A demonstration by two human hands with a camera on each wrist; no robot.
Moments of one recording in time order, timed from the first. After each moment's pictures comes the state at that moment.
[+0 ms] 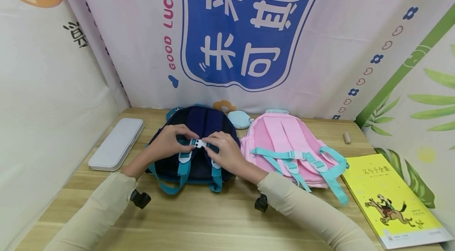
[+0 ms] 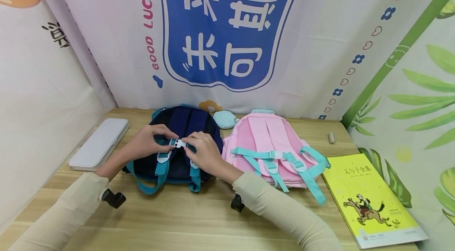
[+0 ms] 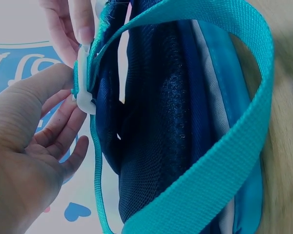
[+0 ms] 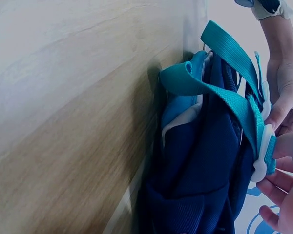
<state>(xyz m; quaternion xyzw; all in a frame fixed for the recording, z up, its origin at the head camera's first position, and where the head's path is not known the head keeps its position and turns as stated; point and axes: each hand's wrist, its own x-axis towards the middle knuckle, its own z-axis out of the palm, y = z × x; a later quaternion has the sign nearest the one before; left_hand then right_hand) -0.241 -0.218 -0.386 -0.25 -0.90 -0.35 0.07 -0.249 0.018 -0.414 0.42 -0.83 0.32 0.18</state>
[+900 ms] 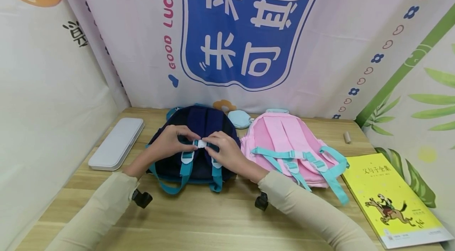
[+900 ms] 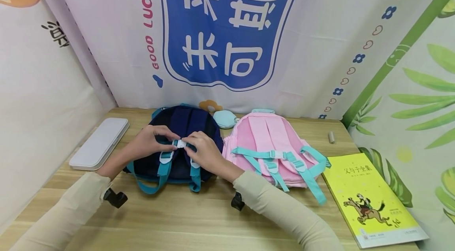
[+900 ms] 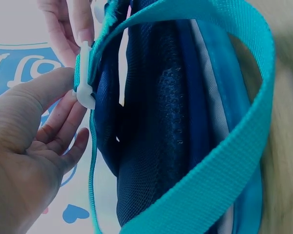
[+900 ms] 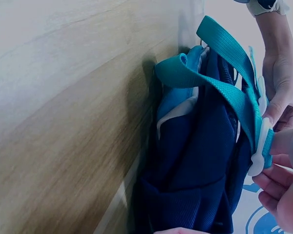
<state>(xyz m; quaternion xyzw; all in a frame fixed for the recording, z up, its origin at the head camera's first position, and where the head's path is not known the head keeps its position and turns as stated) -0.243 -0.216 -0.388 -0.27 -0.89 -0.36 0.07 -0.251 0.020 -0.414 0.43 -0.82 0.33 0.16</state>
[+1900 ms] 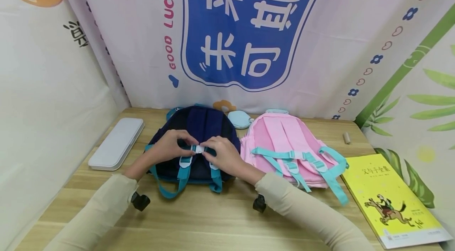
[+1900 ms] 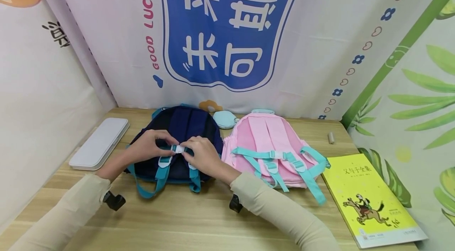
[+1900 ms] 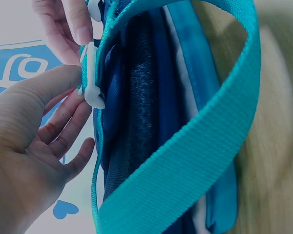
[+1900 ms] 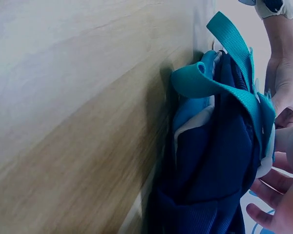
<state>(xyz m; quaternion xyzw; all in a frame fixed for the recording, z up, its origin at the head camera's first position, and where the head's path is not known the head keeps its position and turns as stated) -0.243 -0.221 -0.402 -0.26 -0.90 -0.34 0.03 -0.247 0.013 -0.419 0.42 -0.85 0.27 0.12</state>
